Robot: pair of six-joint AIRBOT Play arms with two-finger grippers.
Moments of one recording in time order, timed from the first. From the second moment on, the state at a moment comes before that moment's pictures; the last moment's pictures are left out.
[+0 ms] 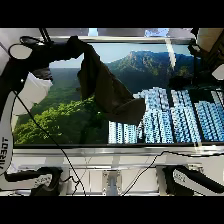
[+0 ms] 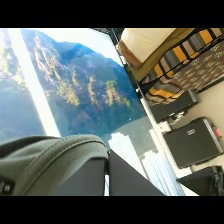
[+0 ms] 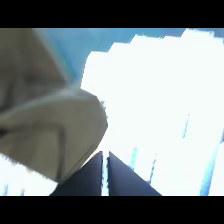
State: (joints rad) left arm -0.14 -1.39 1.59 0.53 -0.86 -1.27; right arm -0.13 -1.18 1.30 -1.17 1.27 1.27
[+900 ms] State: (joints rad) left arm -0.14 -1.37 1.62 0.81 -0.97 -1.40; right arm 0.08 -1.53 0.96 -0.80 0.98 1.09
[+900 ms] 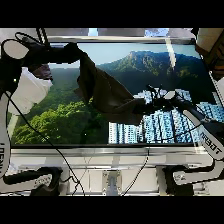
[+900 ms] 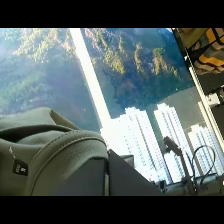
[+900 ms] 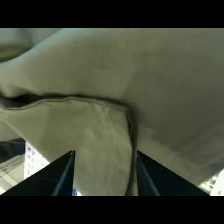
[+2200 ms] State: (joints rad) left arm -0.14 -1.37 1.62 0.81 -0.96 -1.39; right arm 0.09 -1.65 0.96 -0.52 1.01 0.93
